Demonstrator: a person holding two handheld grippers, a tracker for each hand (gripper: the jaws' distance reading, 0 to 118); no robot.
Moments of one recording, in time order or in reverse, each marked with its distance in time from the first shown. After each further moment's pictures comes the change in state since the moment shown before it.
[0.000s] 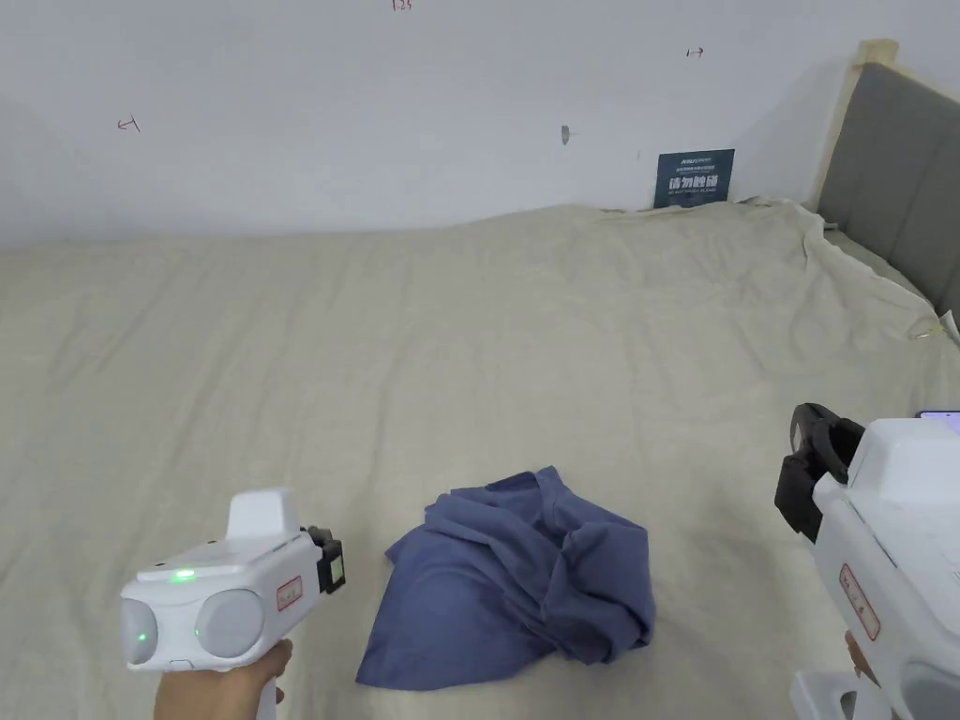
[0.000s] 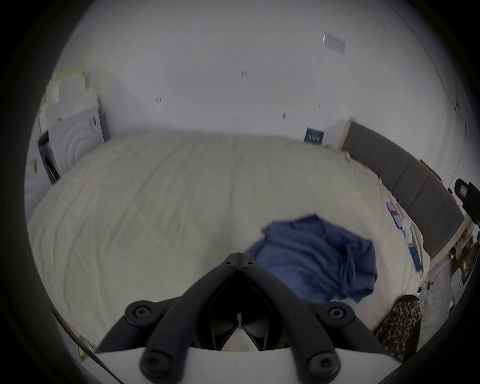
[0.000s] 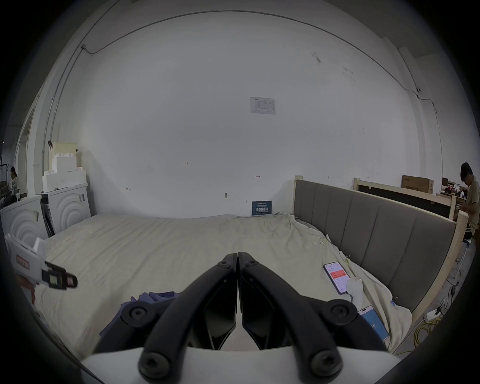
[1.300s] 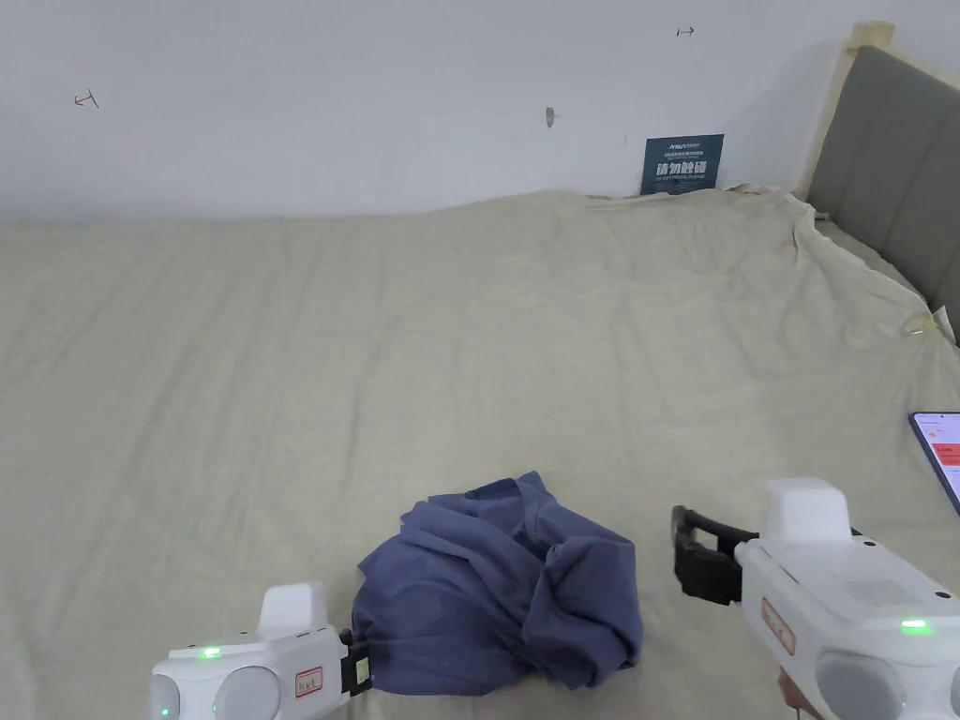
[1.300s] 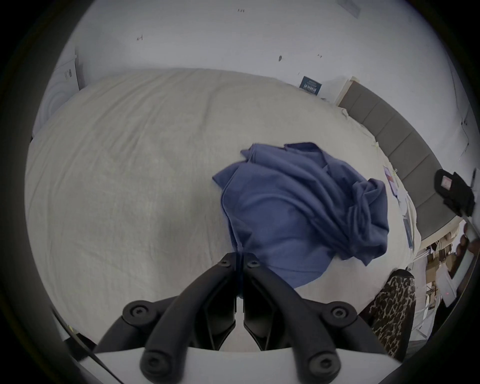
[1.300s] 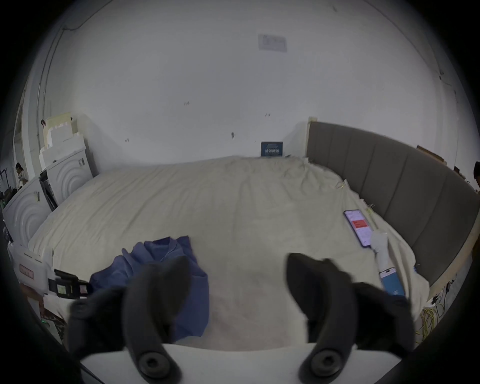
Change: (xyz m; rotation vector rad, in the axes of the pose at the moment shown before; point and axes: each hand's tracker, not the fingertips) left arm 0.012 -0.042 -0.047 -0.218 -0.094 0.027; right arm -0.008 -0.061 -0.080 -0.368 0.083 -0.007
